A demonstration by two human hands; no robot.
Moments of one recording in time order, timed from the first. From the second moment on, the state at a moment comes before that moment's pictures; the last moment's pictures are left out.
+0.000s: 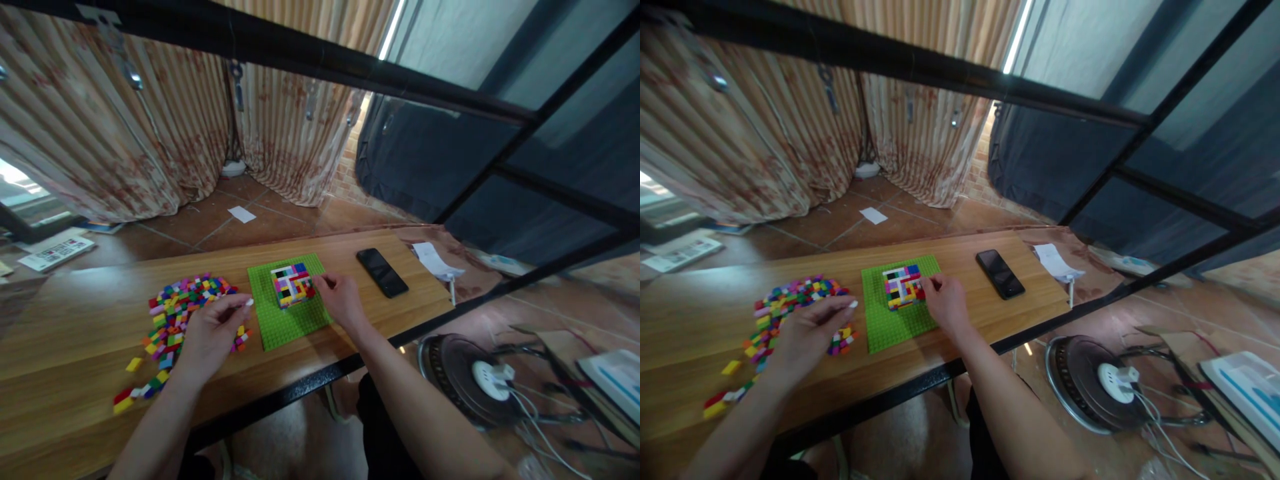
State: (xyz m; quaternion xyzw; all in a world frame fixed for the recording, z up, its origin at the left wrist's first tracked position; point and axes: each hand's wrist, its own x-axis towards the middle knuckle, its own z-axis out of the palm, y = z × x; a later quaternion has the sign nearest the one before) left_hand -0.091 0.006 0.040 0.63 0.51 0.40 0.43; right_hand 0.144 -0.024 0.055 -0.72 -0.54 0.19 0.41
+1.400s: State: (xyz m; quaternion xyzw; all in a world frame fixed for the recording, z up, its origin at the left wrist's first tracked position) left_hand -0.068 -0.011 0.032 0.64 0.52 0.41 0.39; right_hand 0.162 -0.026 0.065 -0.73 -0.56 0.19 0.34
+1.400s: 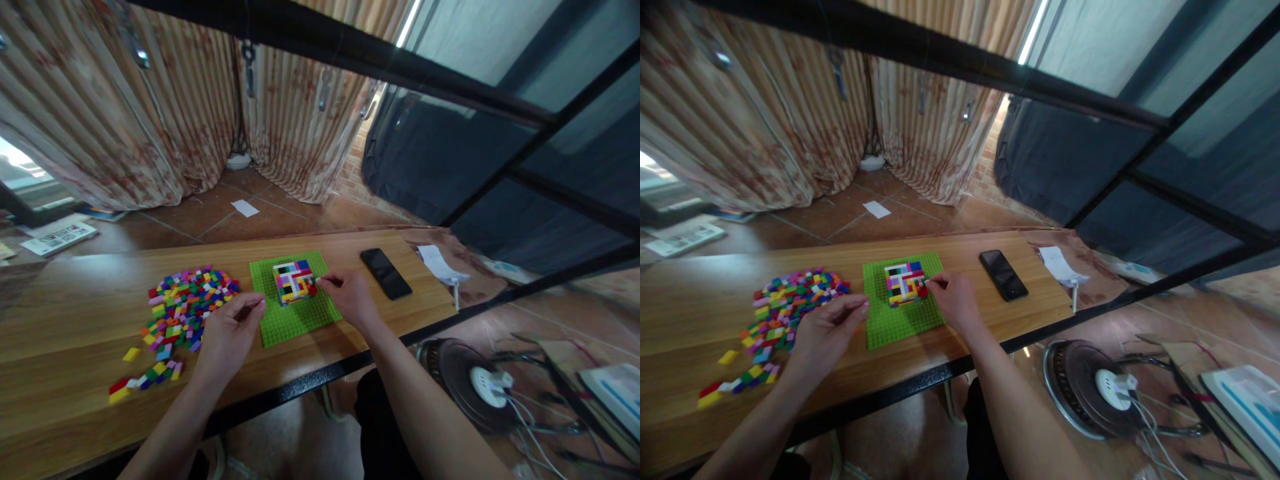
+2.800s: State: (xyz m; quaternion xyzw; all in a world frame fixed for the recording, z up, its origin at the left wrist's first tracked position) left_hand -0.066 -0.016 0.036 0.69 0.49 0.39 0.37; right_hand 0.155 -0.015 0.047 -0.75 -0.52 0.24 0.32
